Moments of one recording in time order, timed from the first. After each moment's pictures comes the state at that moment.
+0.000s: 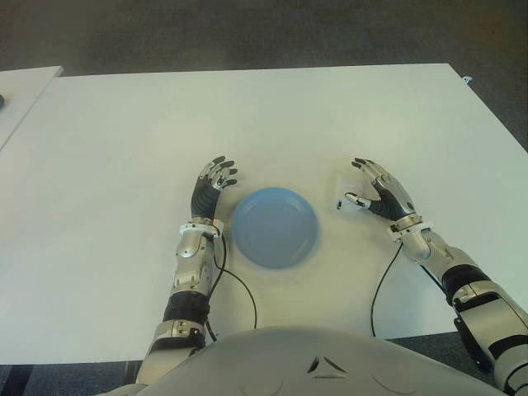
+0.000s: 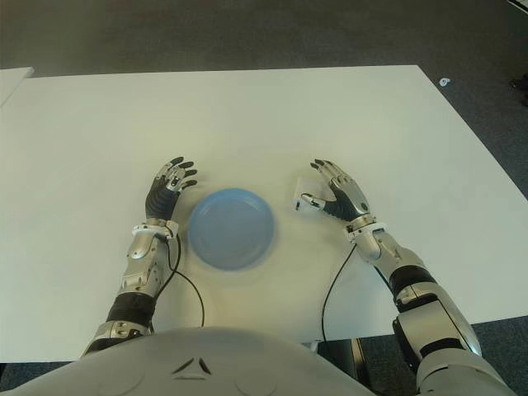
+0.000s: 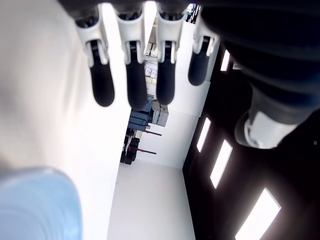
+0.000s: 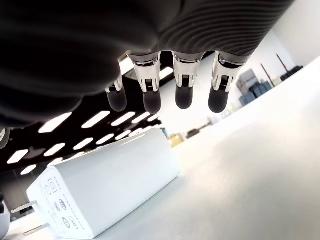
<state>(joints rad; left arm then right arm) -0.02 -0.07 0.10 0.43 -0.22 -0.33 -0.19 -0.30 -0.61 0.38 0.95 -0.63 -0.80 -0.58</state>
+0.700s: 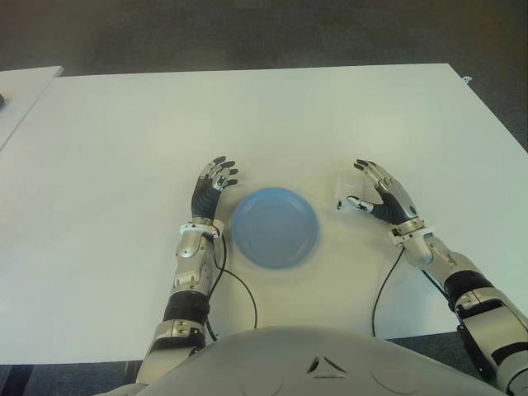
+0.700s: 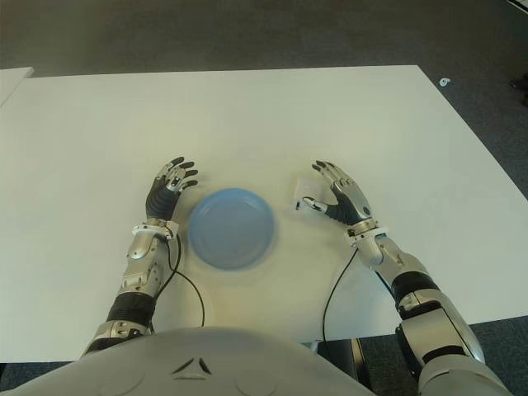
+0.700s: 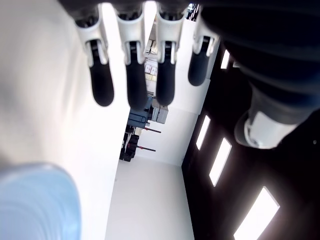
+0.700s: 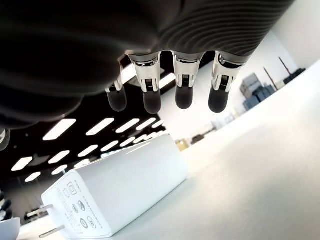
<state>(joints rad) -0.02 -0.07 0.10 0.44 -0.22 -0.33 -0.20 -0.26 -0.61 0.37 0.92 -0.64 -0.82 -0.60</state>
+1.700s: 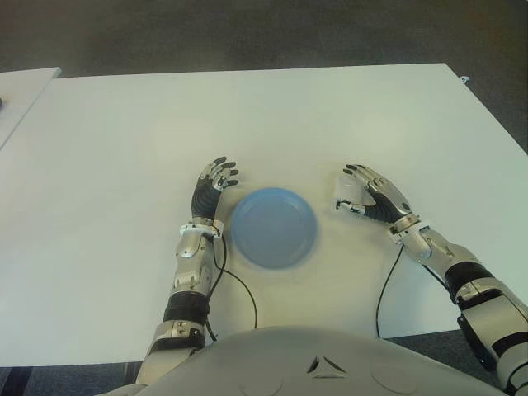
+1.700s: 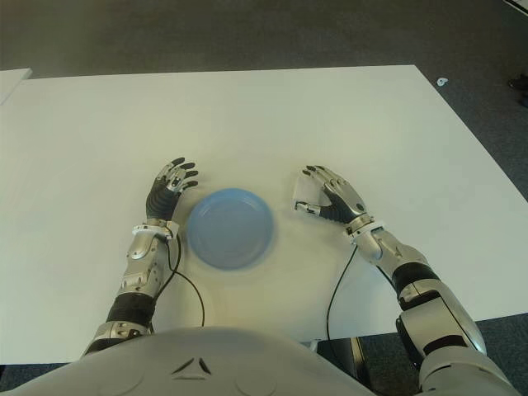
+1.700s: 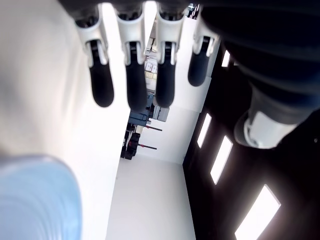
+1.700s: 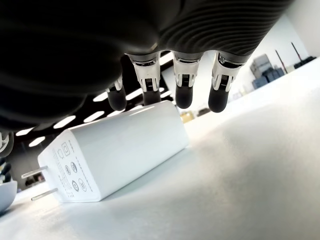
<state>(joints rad) -0.02 -0.07 0.10 0.42 -0.22 -0.32 -0.20 -0.33 -0.63 0.45 0.98 -0.69 -0.79 -0.51</state>
